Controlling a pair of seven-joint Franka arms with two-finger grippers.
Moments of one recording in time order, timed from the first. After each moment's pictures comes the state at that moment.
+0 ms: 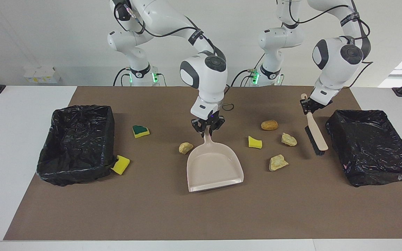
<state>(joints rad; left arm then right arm) 0.09 -0.19 -0.08 -2.29 0.05 2.00 -0.05 0.57 0.36 0.05 -1.63 -0.13 2.02 0.36</state>
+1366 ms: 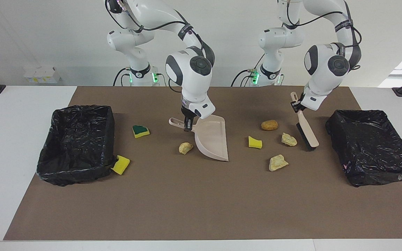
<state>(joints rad) 0.02 -0.17 -0.11 -2.34 0.05 1.93 -0.30 0.52 0.29 0.05 -1.73 -0.16 1.92 -0.91</state>
